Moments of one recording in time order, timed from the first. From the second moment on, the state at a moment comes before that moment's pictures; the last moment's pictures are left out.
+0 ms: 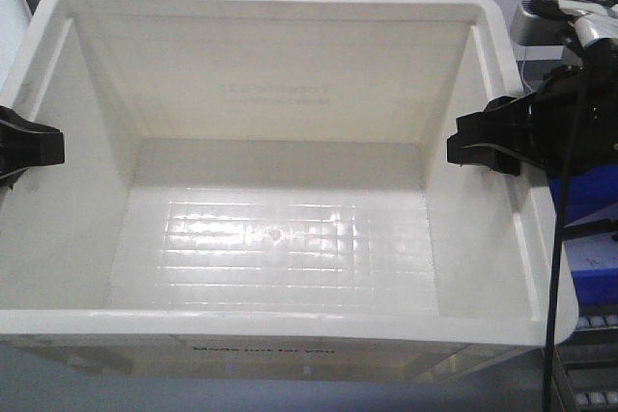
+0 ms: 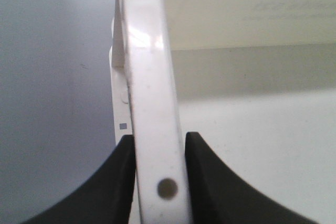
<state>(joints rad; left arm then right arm) -0.22 1.01 -0.98 -0.10 0.75 -0.13 0.22 1.22 -1.13 0.41 0.89 -0.15</state>
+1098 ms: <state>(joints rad) -0.22 1.01 -0.98 -0.10 0.74 -0.13 0.22 1.22 -1.13 0.41 0.89 -0.15</state>
